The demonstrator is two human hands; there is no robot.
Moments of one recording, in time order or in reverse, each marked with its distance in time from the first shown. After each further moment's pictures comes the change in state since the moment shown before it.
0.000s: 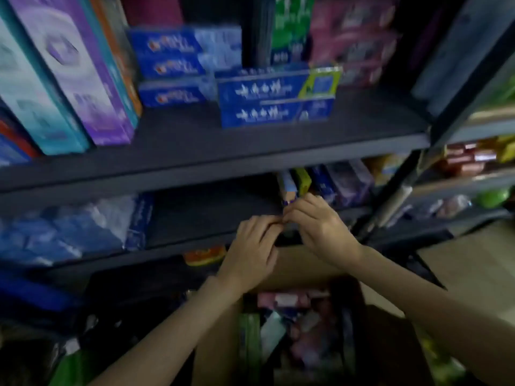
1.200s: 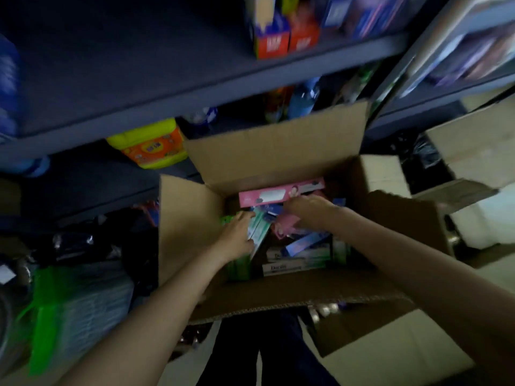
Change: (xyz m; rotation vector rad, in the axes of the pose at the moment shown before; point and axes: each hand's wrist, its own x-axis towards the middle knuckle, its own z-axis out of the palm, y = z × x) left_hand -0.176 -0.014 0.206 -0.316 -1.069 -0.682; right_hand -0.209 0.036 0.210 -0.013 -1.235 0.383
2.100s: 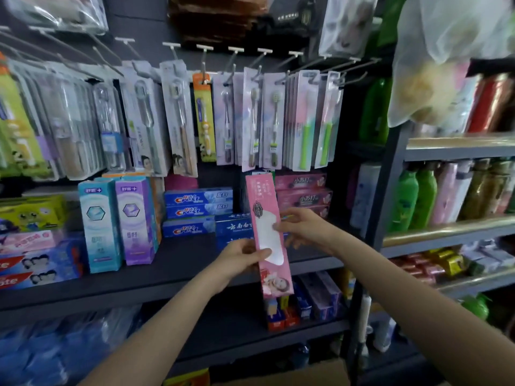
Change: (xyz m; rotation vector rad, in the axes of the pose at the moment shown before) left_hand -0.219 0.206 -0.343 -0.717 0.544 0.522; right_hand -0.282 -0.041 -0.412 1.081 0.812 -0.263
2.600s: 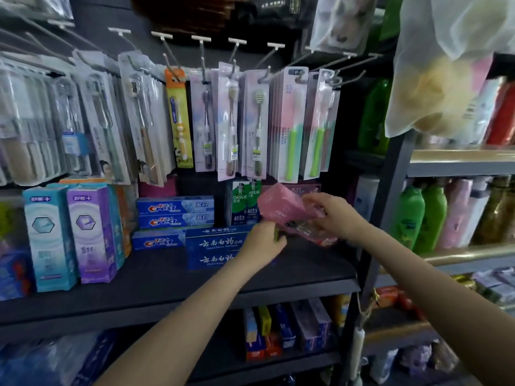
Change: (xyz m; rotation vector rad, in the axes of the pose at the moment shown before) left_hand 0.113 0.047 0.078 0.703 0.267 0.307; right_hand 0.047 0.017 -0.123 -0.764 0.257 -0.223
